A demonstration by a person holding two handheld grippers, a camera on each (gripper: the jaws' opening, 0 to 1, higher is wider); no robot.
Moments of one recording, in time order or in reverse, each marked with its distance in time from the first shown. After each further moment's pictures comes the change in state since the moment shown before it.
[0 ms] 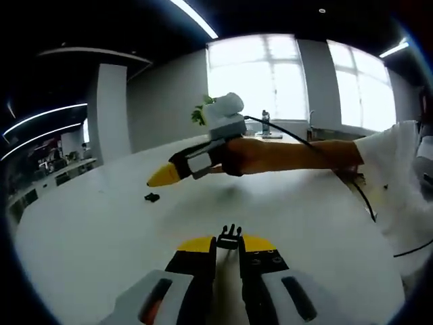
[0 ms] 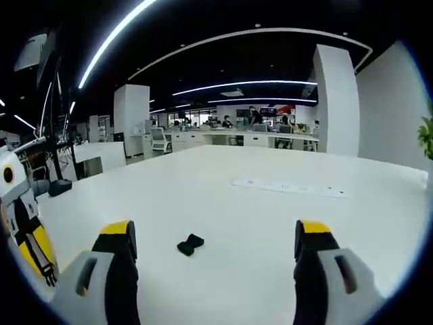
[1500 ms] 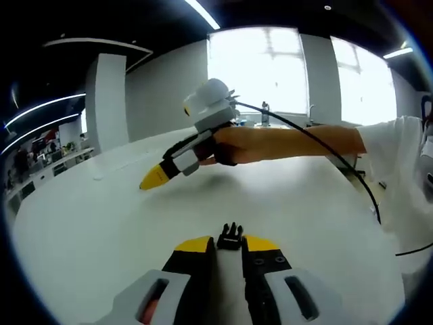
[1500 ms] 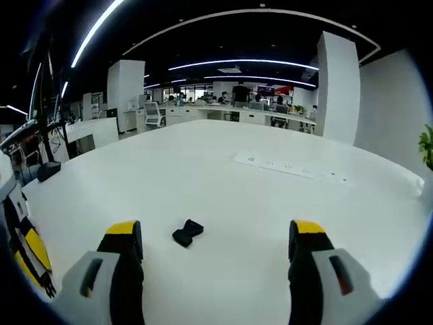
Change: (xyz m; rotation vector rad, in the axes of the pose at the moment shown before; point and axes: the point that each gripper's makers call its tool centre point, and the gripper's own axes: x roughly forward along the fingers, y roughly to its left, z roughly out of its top) left arm 0.003 0.000 -0.015 -0.034 0.061 -0.015; right arm 0.020 0.002 -0.023 -0.029 0.166 -0.045
